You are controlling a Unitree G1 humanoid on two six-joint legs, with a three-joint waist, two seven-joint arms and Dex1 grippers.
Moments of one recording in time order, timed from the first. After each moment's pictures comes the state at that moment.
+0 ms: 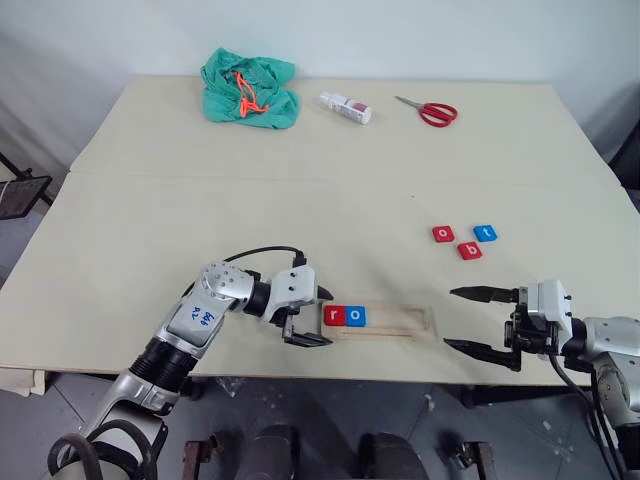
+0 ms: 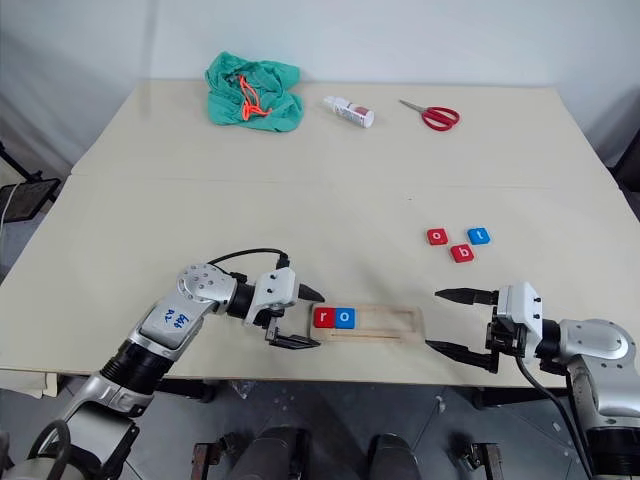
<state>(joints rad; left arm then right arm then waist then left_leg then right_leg) -0.56 0.51 -0.35 0.08 -0.09 0.27 -1.15 -0.07 -0.77 -0.21 0.09 0.50 -0.06 1.37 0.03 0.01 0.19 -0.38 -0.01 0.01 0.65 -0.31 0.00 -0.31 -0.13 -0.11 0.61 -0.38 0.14</state>
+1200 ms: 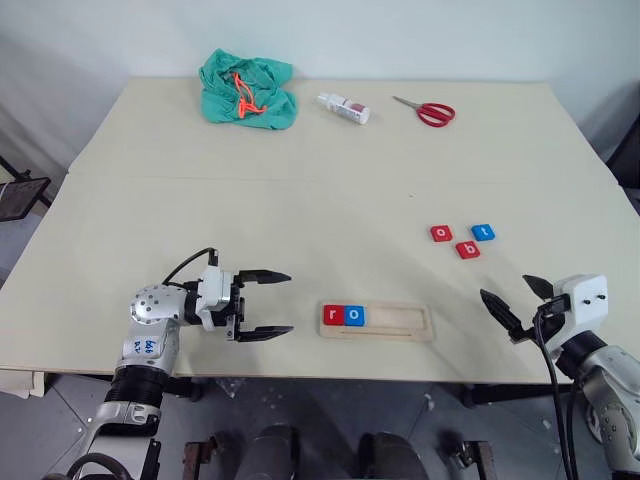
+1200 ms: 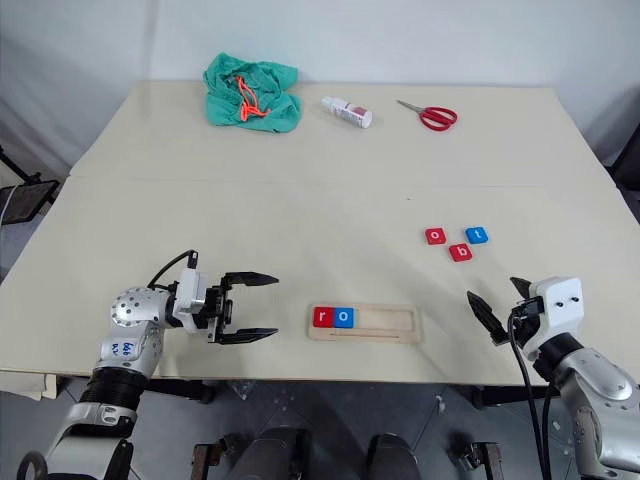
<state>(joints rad) -0.42 0.47 0.02 0.41 -0.40 -0.31 -1.44 0.11 -0.58 -0.40 -0.17 0.44 0.27 0.58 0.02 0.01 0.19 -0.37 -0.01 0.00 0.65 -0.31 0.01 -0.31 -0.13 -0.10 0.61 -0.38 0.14</state>
